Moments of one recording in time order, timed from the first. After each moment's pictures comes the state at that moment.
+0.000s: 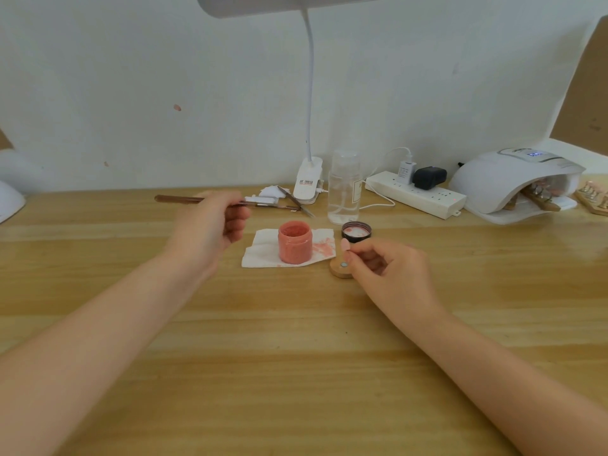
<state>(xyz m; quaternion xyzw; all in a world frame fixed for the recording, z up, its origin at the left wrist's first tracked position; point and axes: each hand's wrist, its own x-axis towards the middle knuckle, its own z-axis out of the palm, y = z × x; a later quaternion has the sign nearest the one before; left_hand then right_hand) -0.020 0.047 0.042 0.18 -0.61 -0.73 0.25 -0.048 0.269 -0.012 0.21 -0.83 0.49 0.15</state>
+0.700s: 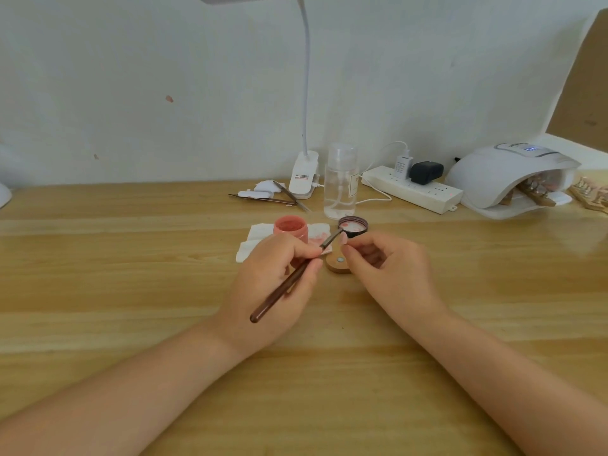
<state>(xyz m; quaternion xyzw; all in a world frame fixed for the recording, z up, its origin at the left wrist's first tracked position) 0.020 0.114 -0.010 -0.16 -0.84 -0.34 0.39 -0.048 0.270 -0.010 0.20 -0.83 0.49 0.16</state>
